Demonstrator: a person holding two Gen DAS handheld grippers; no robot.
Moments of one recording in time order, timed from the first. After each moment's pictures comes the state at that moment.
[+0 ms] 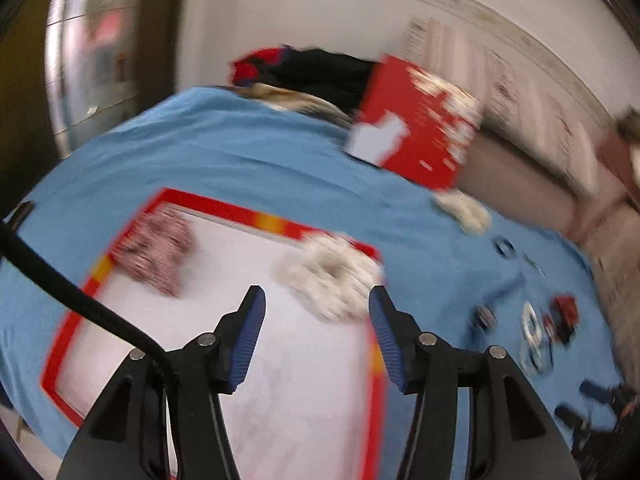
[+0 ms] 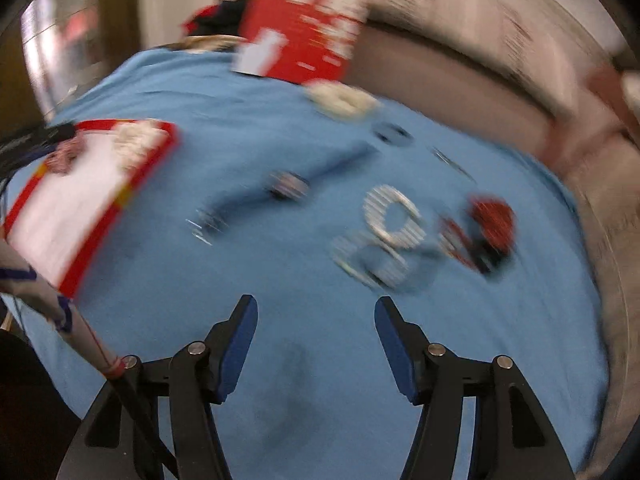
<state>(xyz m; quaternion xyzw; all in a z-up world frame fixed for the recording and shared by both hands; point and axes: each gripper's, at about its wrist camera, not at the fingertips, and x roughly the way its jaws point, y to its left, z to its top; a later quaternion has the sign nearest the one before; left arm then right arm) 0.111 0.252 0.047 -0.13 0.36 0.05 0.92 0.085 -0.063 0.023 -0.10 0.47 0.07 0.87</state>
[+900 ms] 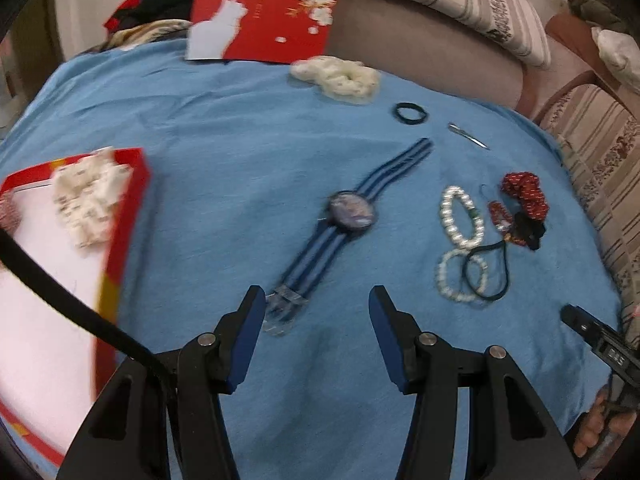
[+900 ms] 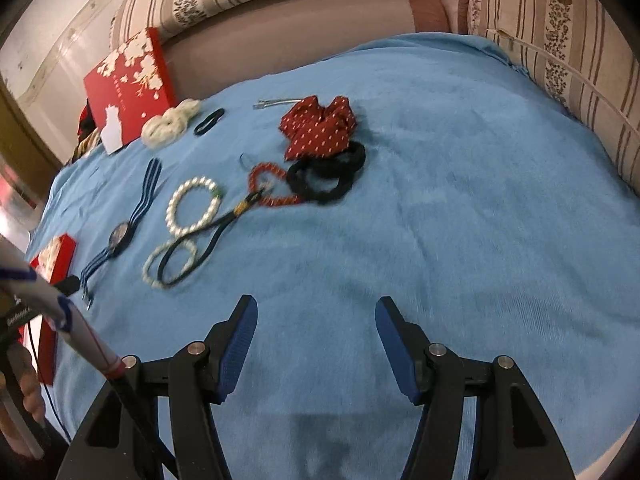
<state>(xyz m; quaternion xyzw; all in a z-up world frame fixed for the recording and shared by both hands) 0.169 0.071 -0.009 -0.07 0.50 -0.06 0.86 0.117 -0.251 -0.019 0.12 0.48 0.01 0.87</state>
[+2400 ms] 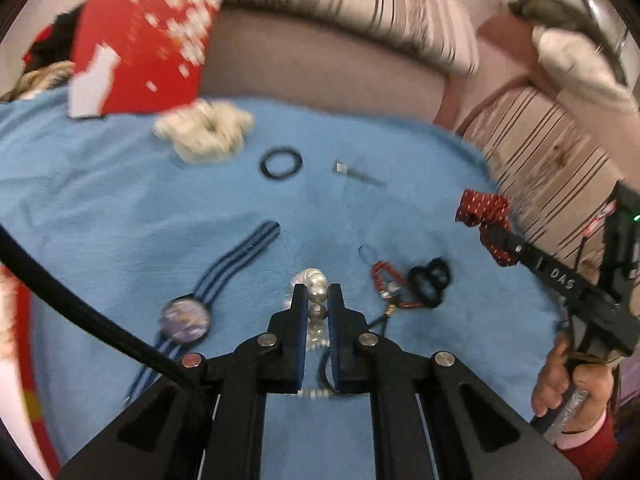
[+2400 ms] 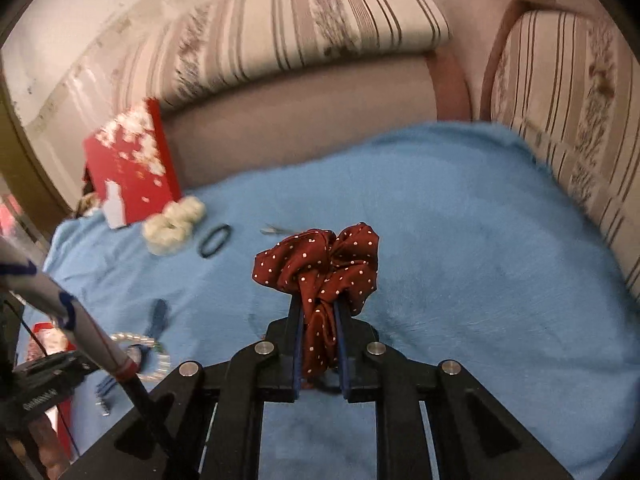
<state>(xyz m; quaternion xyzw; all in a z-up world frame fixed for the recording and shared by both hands) 0.219 0.002 0.055 -0.10 0.46 -0.18 0.87 0.206 -0.264 0.063 0.11 0.39 0.01 0.91</state>
